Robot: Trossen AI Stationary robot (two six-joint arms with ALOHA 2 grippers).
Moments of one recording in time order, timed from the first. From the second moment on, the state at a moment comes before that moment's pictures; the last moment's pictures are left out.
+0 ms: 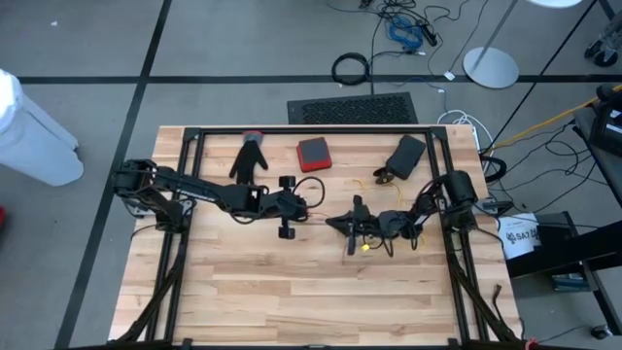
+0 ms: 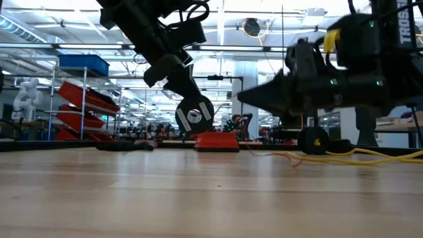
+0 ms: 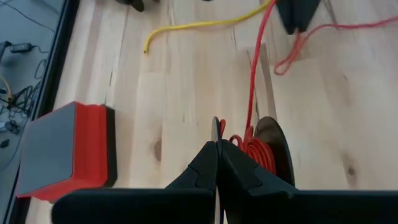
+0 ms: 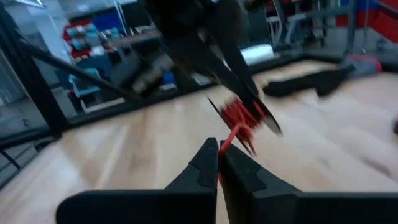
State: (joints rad) left arm -0.05 1.61 0.97 -0.17 -0.30 0.25; right arm 0.18 1.98 0.40 1.57 0.34 0.28
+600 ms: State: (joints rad) left arm -0.05 1.62 0.98 0.09 -0.34 0.24; right arm 0.19 1.89 0.69 1.24 0.36 0.11
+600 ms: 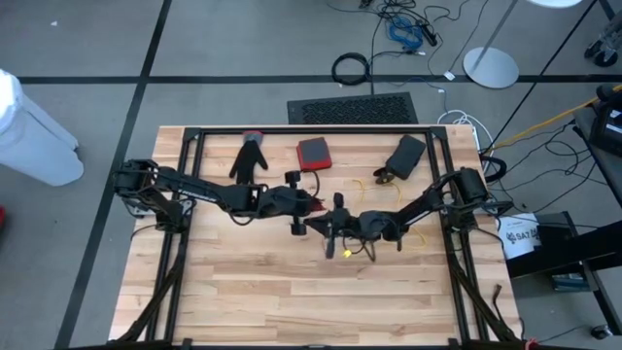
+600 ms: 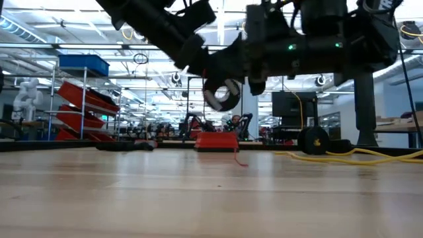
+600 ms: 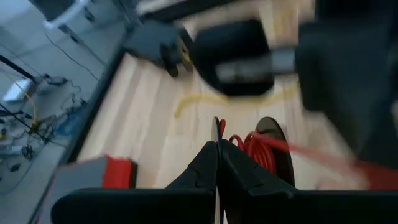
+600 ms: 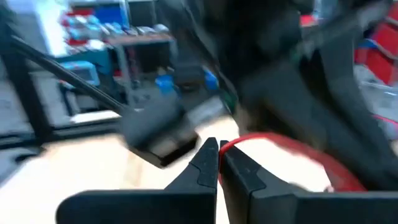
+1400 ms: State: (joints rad) left arm -0.05 1.62 0.98 0.50 -0.40 0.00; right arm 0.28 1.89 0.70 1.19 0.93 -0.14
